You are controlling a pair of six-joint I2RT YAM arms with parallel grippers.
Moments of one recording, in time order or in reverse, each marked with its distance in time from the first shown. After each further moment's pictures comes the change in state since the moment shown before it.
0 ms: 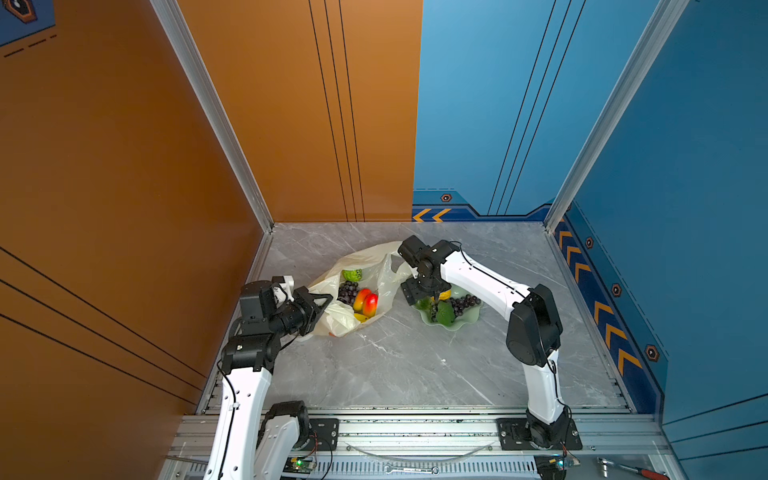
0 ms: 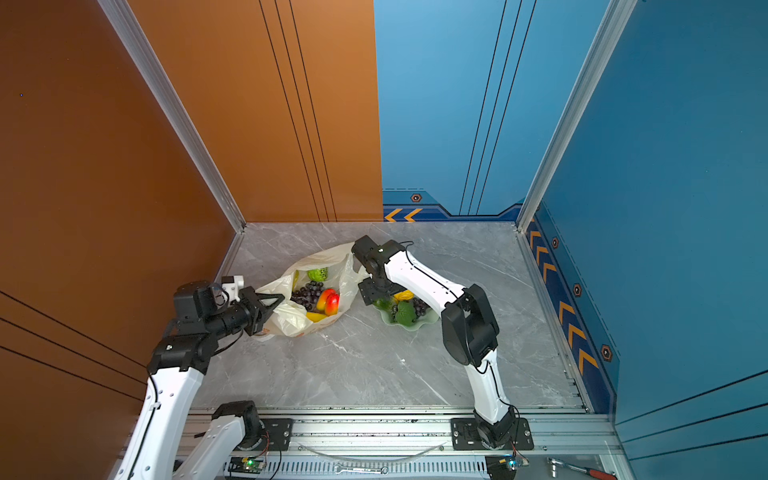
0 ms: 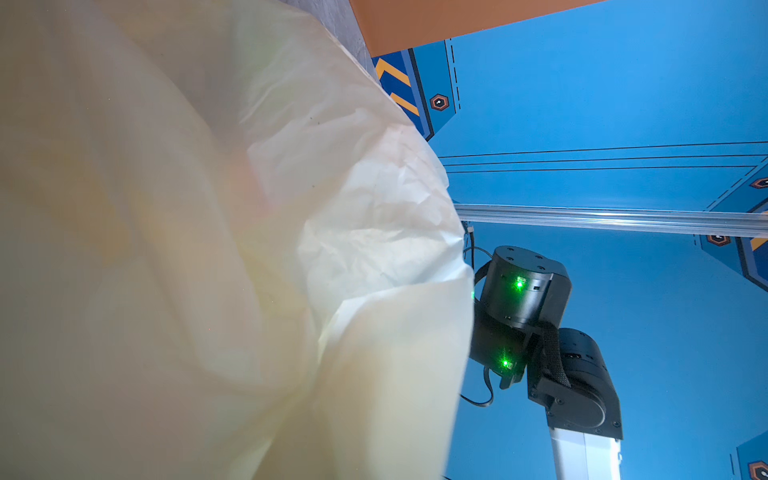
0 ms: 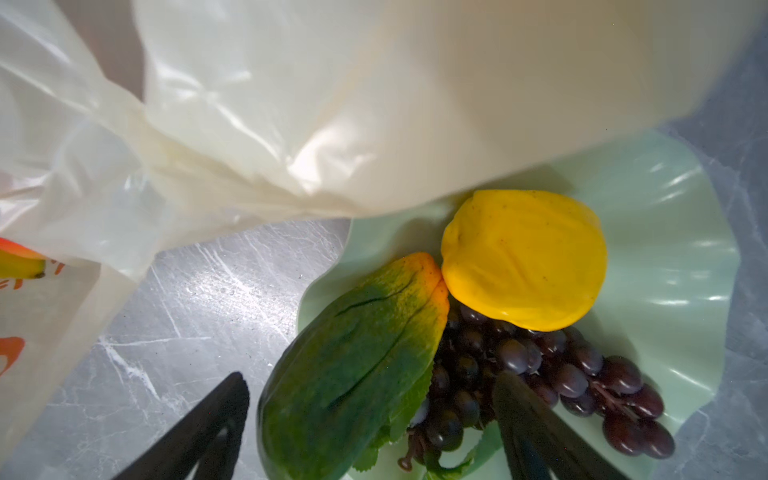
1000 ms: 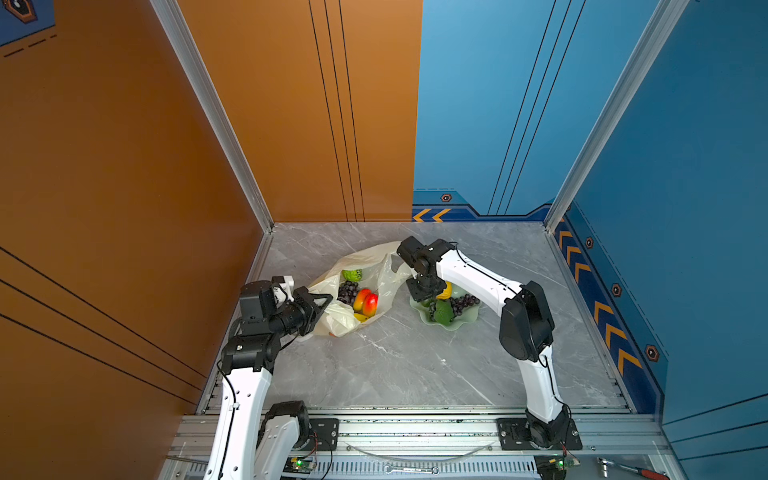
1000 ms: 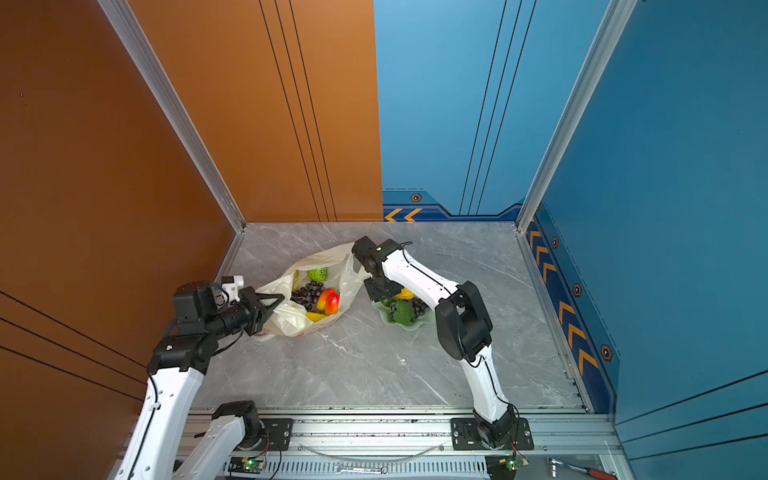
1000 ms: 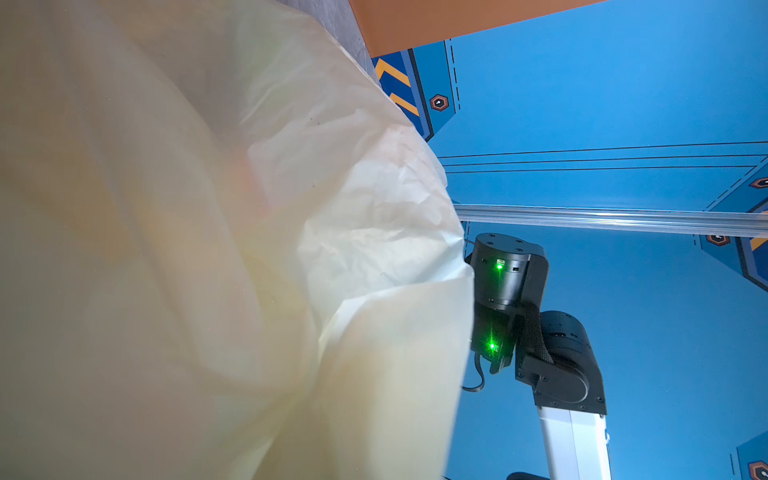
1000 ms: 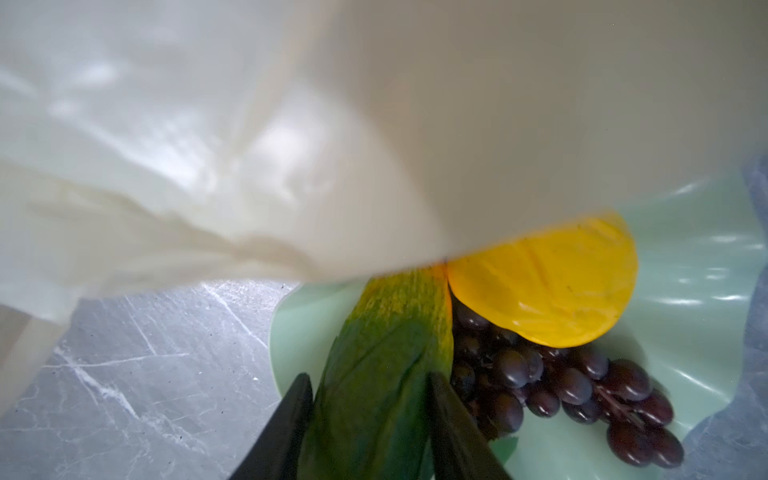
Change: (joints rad) left arm 0.000 0.000 0.000 0.000 0.000 0.000; right arm -0.021 0.057 0.042 -0.035 0.004 0.016
